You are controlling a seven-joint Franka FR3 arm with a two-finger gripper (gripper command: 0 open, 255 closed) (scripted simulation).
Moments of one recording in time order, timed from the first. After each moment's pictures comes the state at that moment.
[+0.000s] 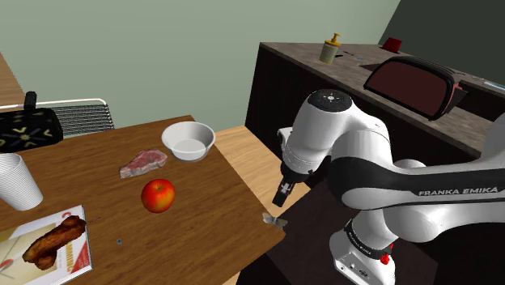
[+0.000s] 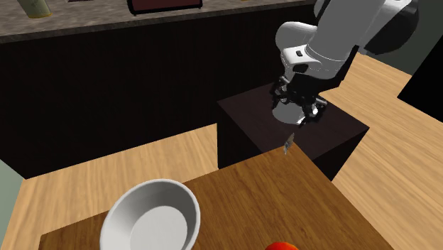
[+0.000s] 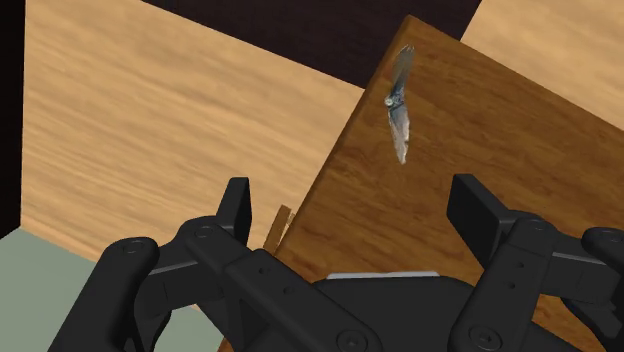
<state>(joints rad) 0.25 -0.81 0.55 -2.84 0.22 2.08 0.19</state>
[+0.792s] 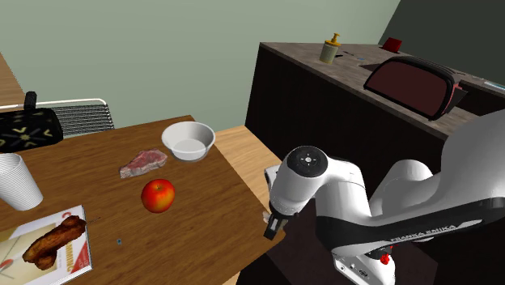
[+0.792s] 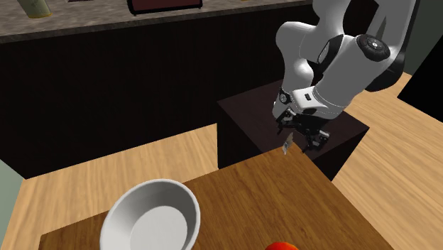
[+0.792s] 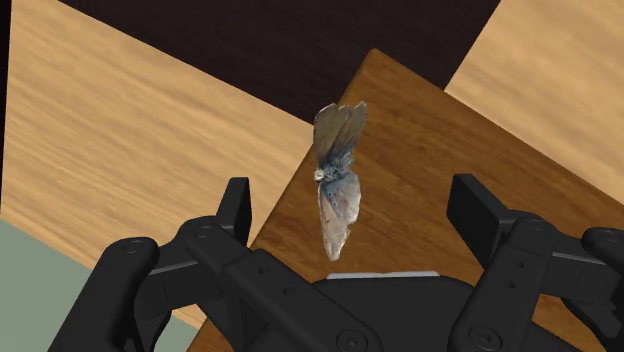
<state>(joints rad) 0.23 -0.56 0.80 -2.92 0.24 2.39 0.33</state>
